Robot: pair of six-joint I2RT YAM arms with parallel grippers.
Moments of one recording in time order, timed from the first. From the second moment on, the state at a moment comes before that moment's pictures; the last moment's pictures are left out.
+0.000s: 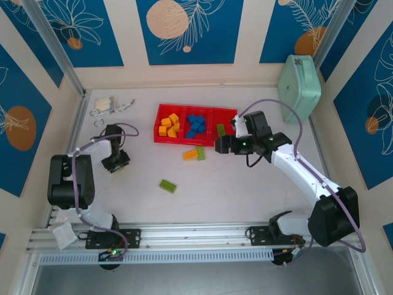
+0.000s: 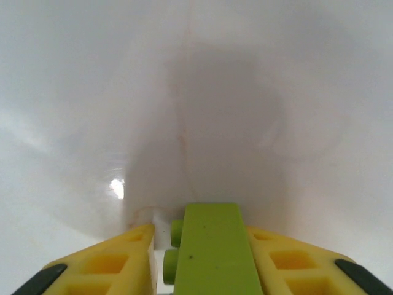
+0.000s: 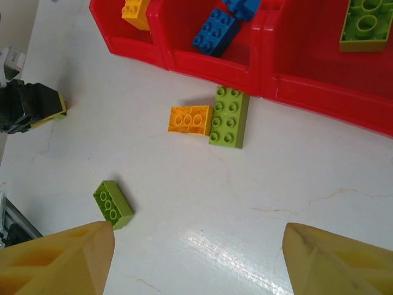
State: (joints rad) left arm -0.03 1.64 0.90 -0.63 -0.11 -0.58; right arm 0.39 1.28 1.00 -0.61 -0.41 0.37
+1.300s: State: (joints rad) left arm -0.69 2.21 1.76 -0.19 0.34 -0.70; right arm 0.45 0.80 0.91 -0.92 -0.05 0.55
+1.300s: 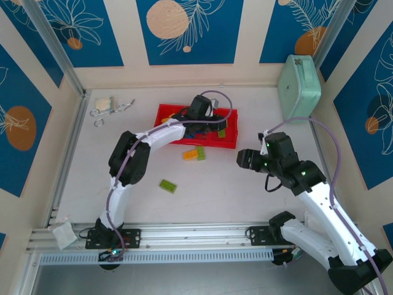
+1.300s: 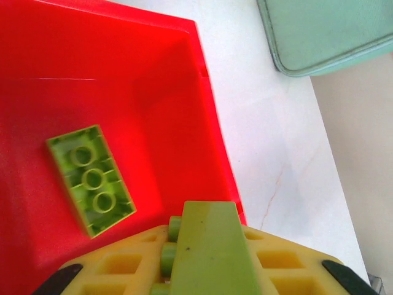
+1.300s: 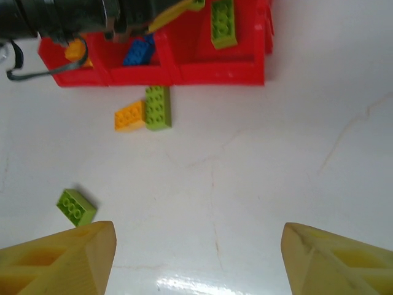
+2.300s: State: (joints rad) left arm -0.70 1.94 1.62 -0.14 0.13 -0.61; right arm 0.53 0.86 0.90 -0.94 -0.07 0.57
